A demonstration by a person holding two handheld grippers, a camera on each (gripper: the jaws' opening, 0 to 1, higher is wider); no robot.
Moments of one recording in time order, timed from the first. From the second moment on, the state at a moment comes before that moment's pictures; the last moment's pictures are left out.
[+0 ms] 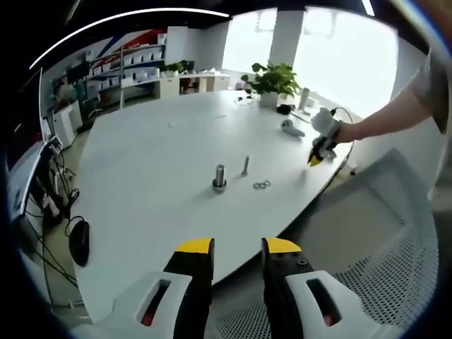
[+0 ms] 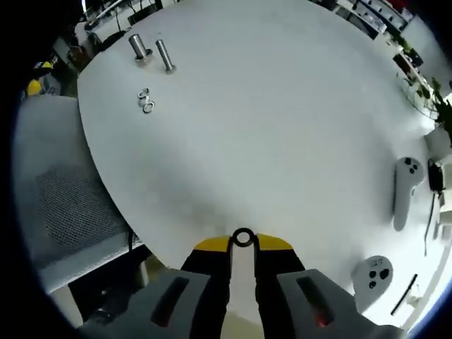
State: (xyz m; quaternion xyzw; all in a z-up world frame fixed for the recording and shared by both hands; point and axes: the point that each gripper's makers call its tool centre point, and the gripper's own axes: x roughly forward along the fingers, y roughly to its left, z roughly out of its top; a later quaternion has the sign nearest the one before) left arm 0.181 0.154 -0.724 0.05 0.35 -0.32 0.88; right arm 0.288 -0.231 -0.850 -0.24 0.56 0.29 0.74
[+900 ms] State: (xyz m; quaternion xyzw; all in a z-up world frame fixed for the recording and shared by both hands) left arm 0.180 0.155 -0.722 0.05 0.35 -0.32 0.88; right arm 0.348 -0.055 -0.795 -0.30 0.45 0.41 0.73
